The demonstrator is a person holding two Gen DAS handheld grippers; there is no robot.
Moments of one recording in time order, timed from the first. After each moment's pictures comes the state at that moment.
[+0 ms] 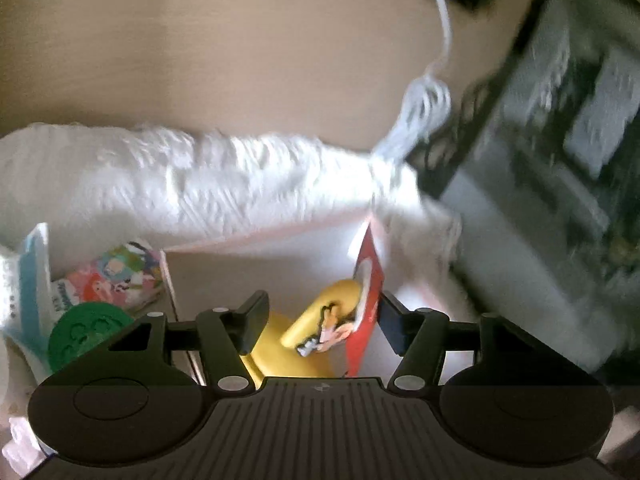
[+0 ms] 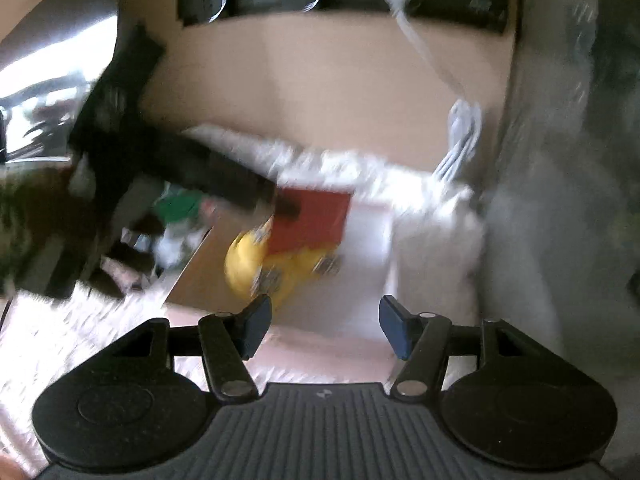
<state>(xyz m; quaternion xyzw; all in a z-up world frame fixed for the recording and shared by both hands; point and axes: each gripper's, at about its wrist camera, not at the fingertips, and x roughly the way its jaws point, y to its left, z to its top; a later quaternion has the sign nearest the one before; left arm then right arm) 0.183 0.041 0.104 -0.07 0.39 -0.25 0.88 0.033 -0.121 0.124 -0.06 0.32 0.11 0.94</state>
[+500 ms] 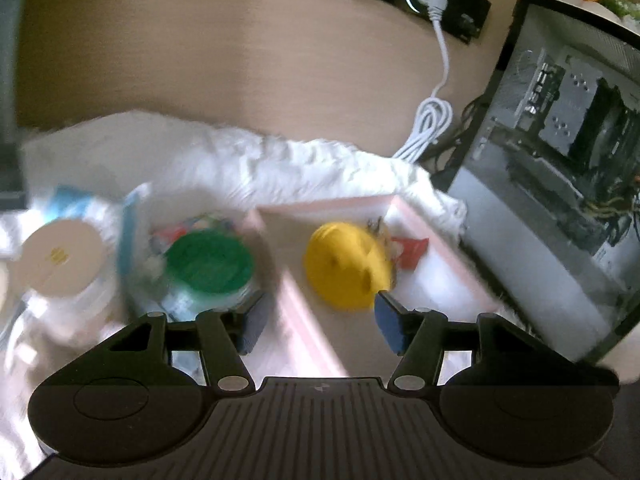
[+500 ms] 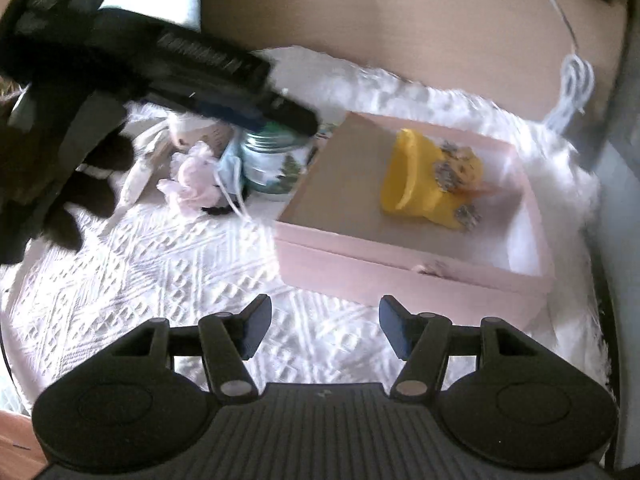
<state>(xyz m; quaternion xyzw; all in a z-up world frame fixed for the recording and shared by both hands) 0.091 0.119 0.105 -0.06 0.35 -0.23 0.91 0.016 -0.041 0.072 -0.09 0.38 0.18 0.90</state>
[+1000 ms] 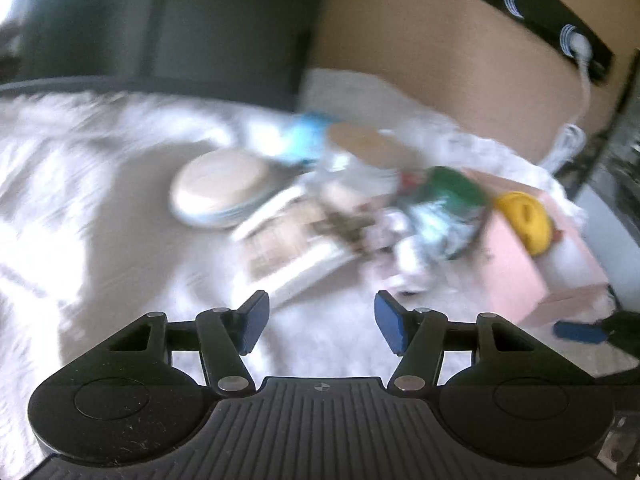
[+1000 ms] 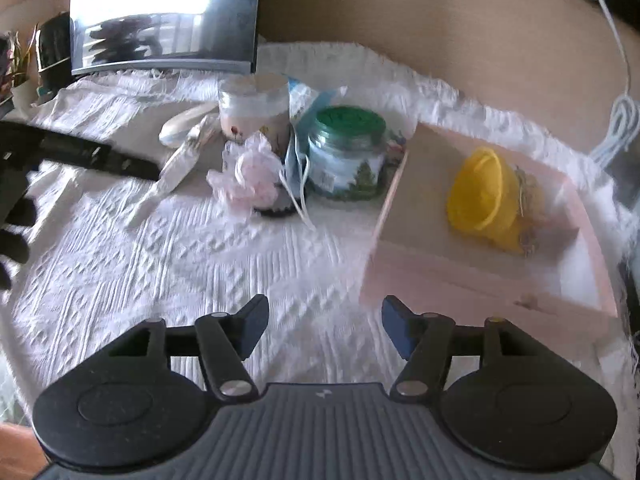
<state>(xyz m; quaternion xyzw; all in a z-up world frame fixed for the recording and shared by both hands) 0.016 0.269 0.064 -0.11 0.37 -0.04 0.92 0.012 0.028 0.061 -0.13 0.37 0.19 0.90</state>
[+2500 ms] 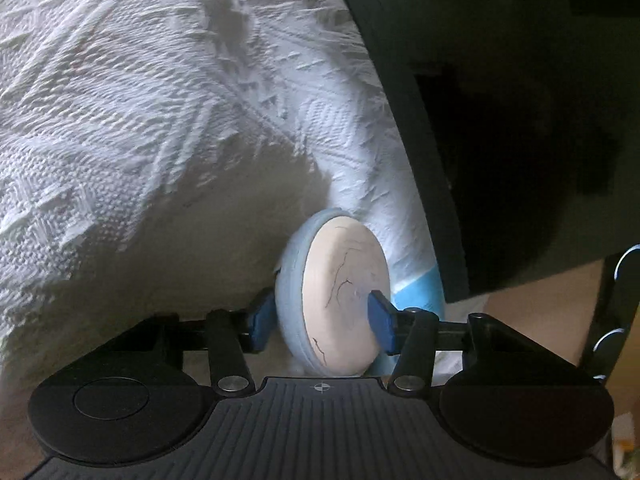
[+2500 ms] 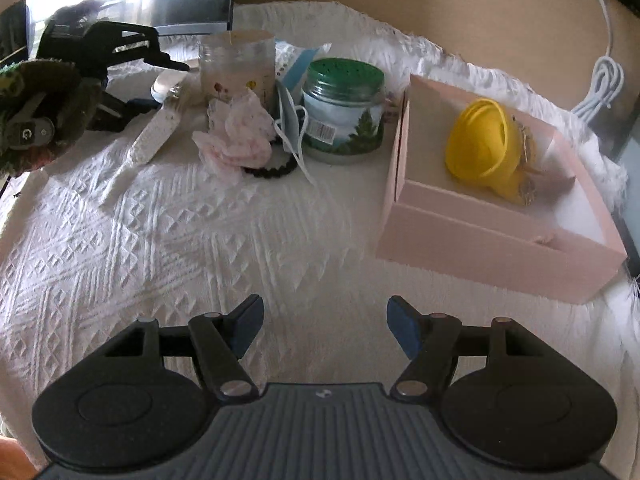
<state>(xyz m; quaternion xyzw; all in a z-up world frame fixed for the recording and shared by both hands) 0.146 0.412 -0.019 -0.55 0.34 -0.02 0.76 0.001 0.052 0.033 -0.13 0.42 0.12 0.89</state>
